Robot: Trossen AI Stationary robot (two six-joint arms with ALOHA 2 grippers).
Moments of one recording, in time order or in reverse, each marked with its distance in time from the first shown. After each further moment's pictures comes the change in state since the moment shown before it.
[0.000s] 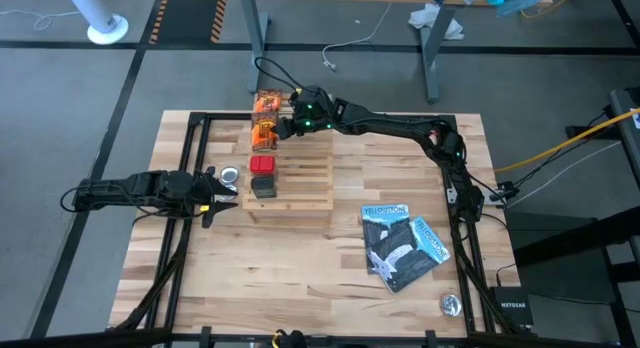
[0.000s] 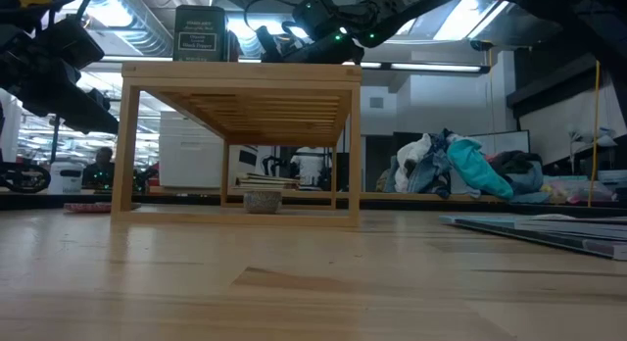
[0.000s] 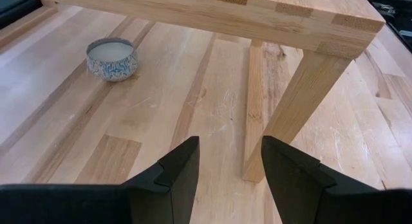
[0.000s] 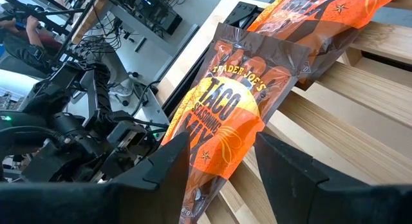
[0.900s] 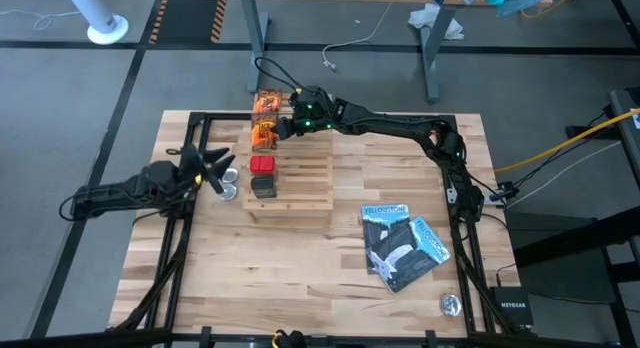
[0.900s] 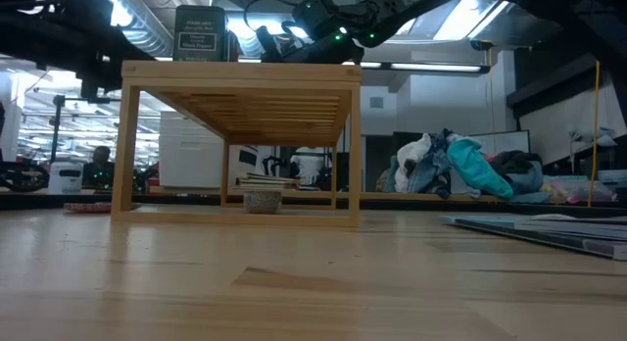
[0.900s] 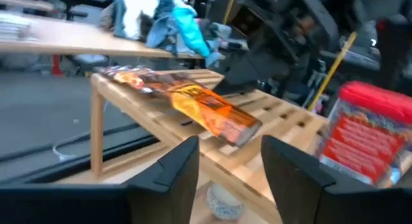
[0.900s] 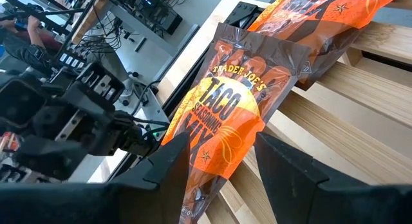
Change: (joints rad) left arm 0.121 0.000 -0.010 0.460 -0.469 -0.075; right arm 0.000 0.000 0.001 0.000 0.000 -0.001
